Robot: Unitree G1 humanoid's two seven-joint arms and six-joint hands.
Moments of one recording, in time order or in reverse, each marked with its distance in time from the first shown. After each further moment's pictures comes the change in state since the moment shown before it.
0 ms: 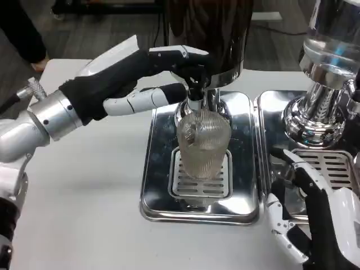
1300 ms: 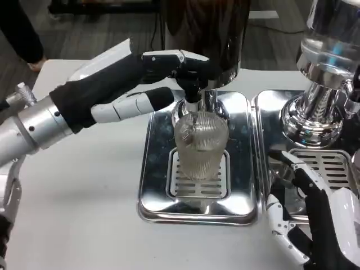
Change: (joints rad) left arm 0.098 0.011 0.050 -0.187 -0.161 0.120 -0.170; right arm 0.001 -0.010 -0.003 -0.002 0.020 -0.002 0.019
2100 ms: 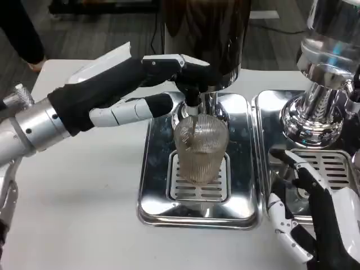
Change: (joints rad) left arm 0.020 0.018 -0.004 -0.038 -0.002 0.001 -0.012; right arm 0.000 0.003 -0.015 -0.010 0.058 0.000 0.040
